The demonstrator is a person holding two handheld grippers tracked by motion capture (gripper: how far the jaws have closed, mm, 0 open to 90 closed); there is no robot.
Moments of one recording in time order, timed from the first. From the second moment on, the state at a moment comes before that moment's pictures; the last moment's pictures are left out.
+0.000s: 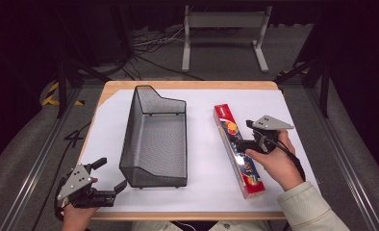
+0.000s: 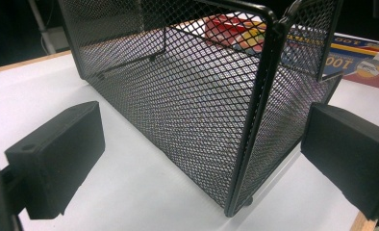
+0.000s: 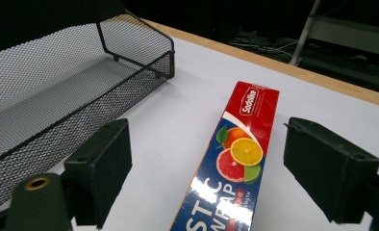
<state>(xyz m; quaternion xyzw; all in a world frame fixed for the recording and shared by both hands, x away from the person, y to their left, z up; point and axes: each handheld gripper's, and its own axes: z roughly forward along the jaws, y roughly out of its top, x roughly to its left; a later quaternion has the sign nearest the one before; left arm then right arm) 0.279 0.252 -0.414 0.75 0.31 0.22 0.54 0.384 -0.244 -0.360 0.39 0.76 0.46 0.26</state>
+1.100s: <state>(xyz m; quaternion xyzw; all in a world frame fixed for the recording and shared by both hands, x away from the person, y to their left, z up) 0.280 0.251 -0.416 0.75 0.31 0.22 0.54 0.413 -0.237 -0.407 0.52 0.79 0.31 0.12</state>
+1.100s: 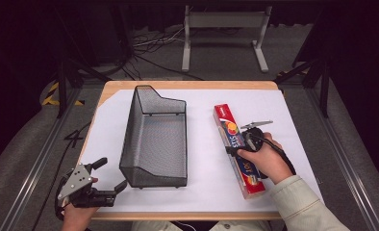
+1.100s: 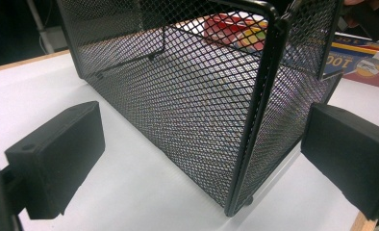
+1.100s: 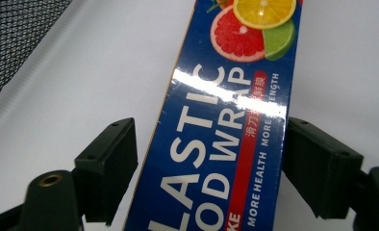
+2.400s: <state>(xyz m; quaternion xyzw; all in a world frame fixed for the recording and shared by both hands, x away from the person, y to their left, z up) 0.280 0.252 -0.415 0.75 0.31 0.22 0.54 0.415 -0.233 -0.407 0.61 0.75 0.23 0.07</state>
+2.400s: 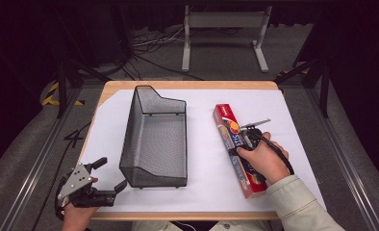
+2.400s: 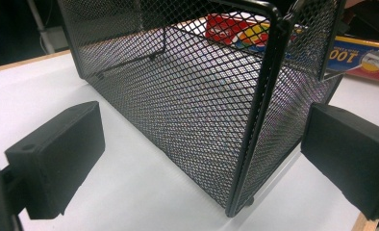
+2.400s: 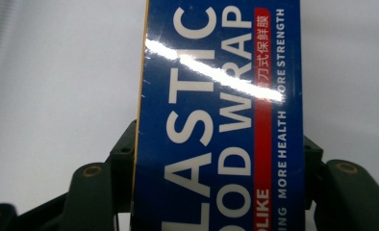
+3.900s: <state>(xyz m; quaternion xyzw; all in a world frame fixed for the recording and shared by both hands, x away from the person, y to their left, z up) 0.278 0.252 -0.414 0.75 0.31 0.23 0.54 0.395 -0.242 -0.311 0.57 0.73 0.36 0.11</state>
